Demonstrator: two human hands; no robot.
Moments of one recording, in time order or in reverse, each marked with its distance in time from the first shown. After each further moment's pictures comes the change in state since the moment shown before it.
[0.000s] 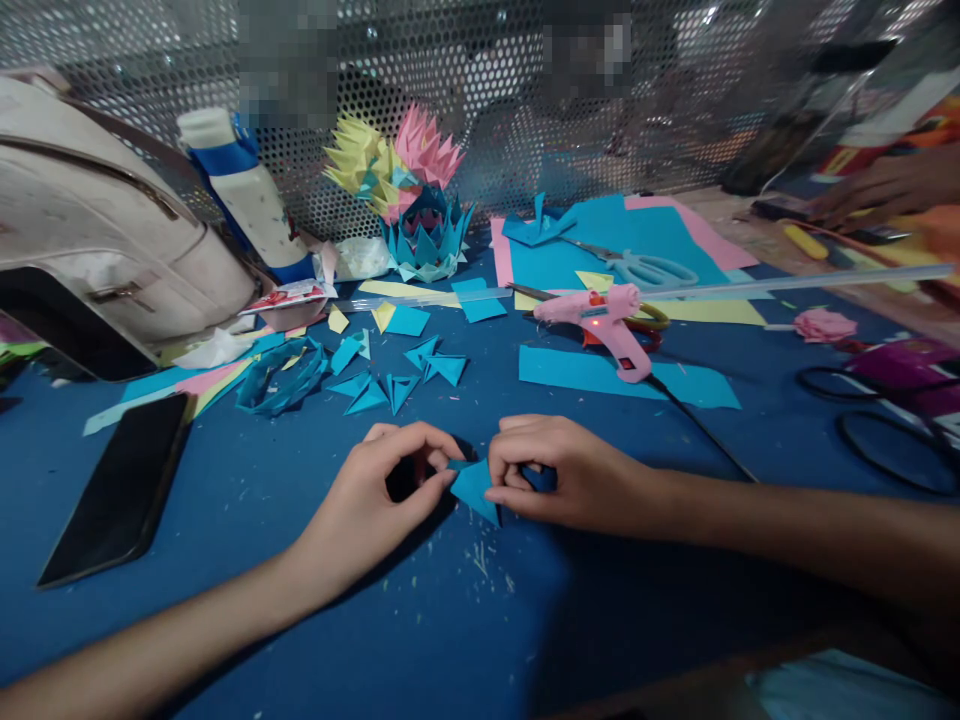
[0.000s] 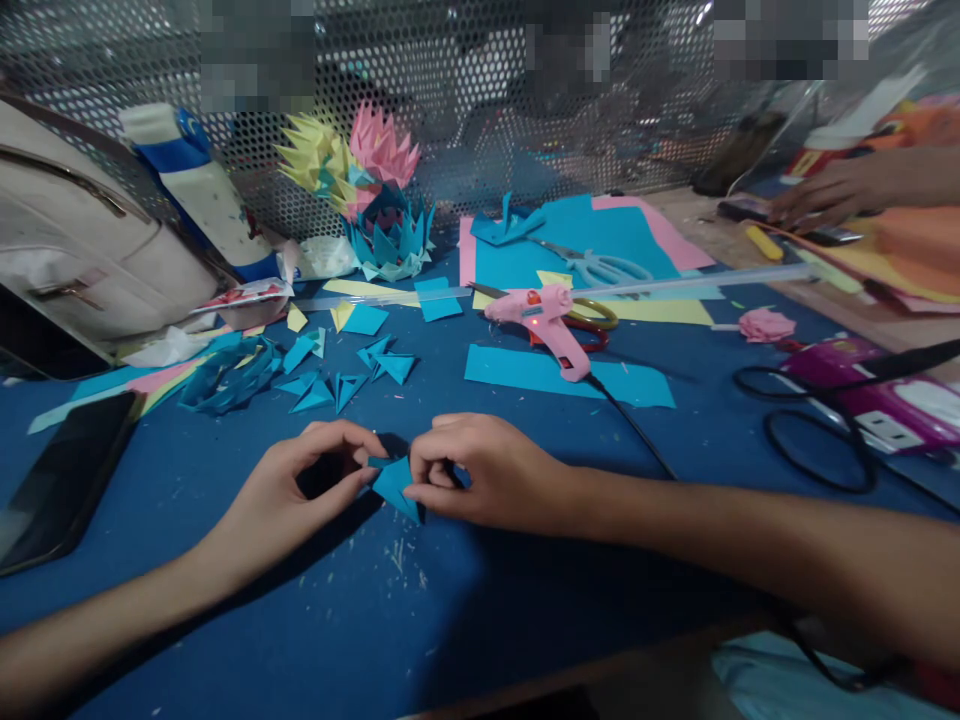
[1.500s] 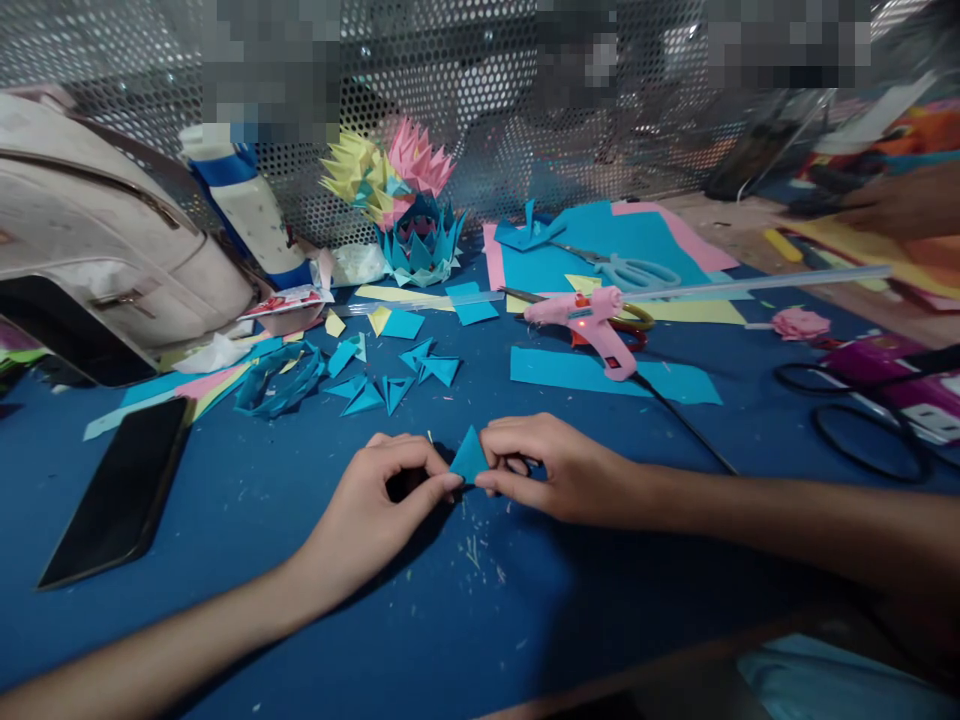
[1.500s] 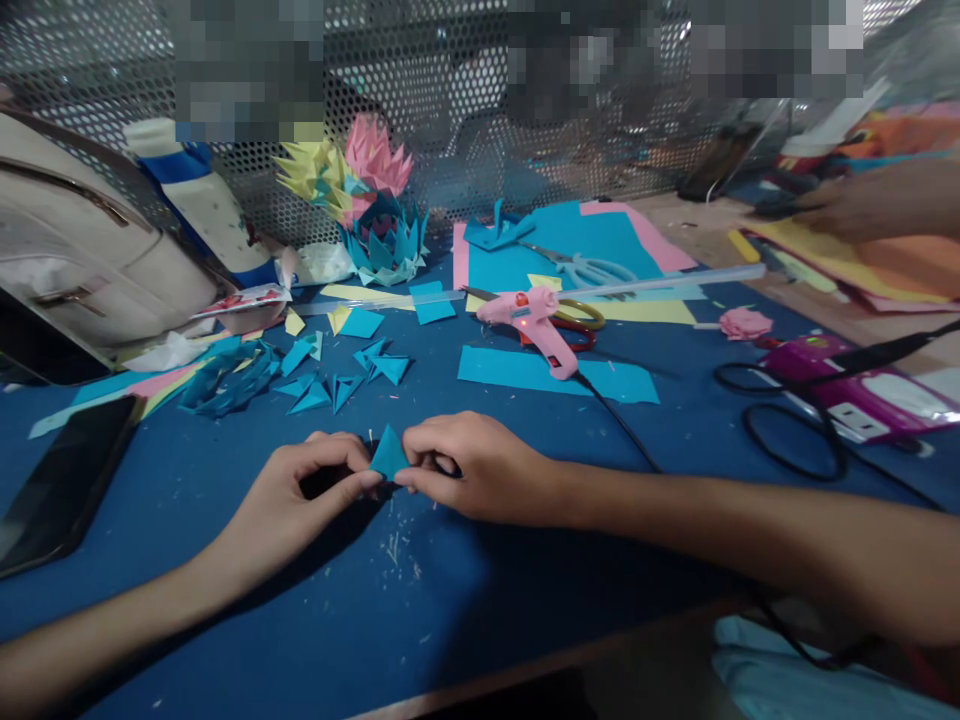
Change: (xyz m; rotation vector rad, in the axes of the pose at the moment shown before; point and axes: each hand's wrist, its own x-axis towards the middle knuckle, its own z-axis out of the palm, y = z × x) left_hand -0.002 0.008 0.006 -0.062 -0.056 -0.061; right_hand 0.000 -0.003 0.002 0.010 0.056 0.034
